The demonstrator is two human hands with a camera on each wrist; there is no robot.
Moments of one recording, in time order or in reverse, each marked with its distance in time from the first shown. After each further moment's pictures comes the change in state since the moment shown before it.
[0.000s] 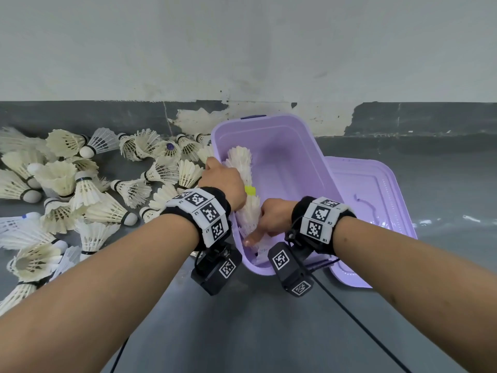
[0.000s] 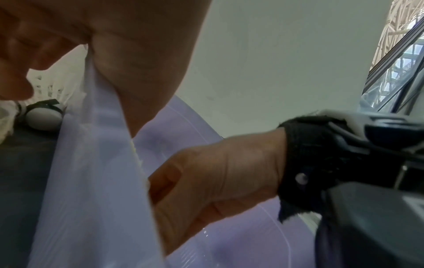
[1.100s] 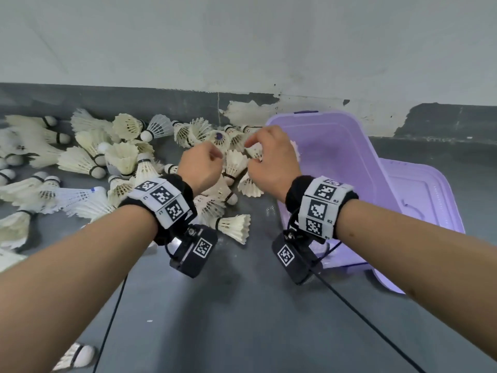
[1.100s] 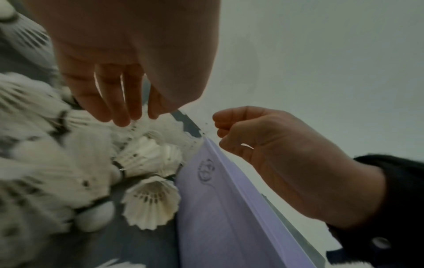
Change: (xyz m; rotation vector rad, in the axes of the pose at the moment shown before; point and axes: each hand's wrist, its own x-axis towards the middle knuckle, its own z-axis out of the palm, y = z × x) left_hand -0.013 -0.135 -0.027 -0.605 0.276 -0.003; right_hand -0.011 -0.118 0.017 0.084 0.786 -0.582
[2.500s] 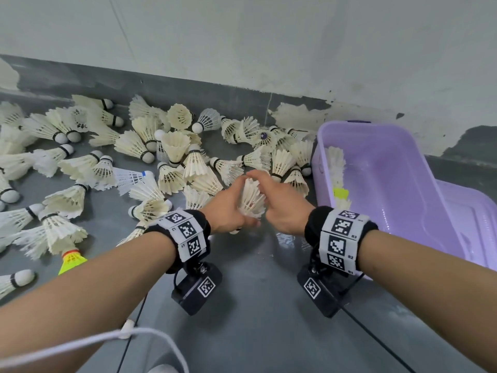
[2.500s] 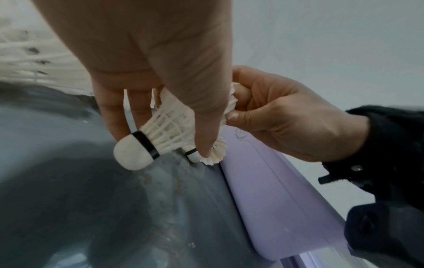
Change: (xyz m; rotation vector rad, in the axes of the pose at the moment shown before) left_hand -0.059 -0.069 -0.005 -0.126 -0.376 0.024; right_hand -0.033 -0.035 0.050 -0.164 -0.591 -0.094
